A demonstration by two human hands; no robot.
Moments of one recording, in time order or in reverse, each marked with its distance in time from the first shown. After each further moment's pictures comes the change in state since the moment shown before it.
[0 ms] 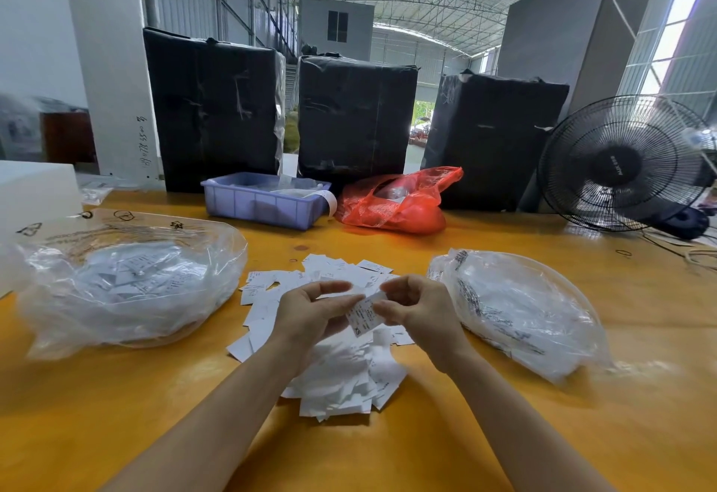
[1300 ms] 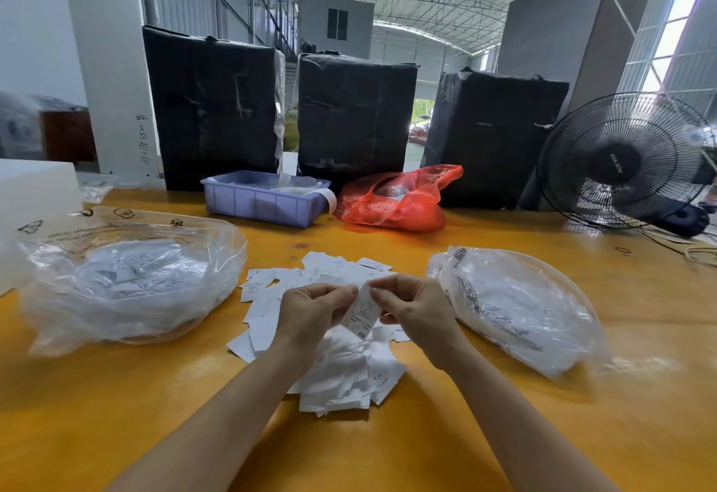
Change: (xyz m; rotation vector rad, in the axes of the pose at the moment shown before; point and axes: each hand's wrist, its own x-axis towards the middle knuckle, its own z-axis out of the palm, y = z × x) left_hand -0.007 -0.001 0.007 0.039 0.075 0.119; right_hand -0.003 -0.005 0.003 0.017 -0.060 0.004
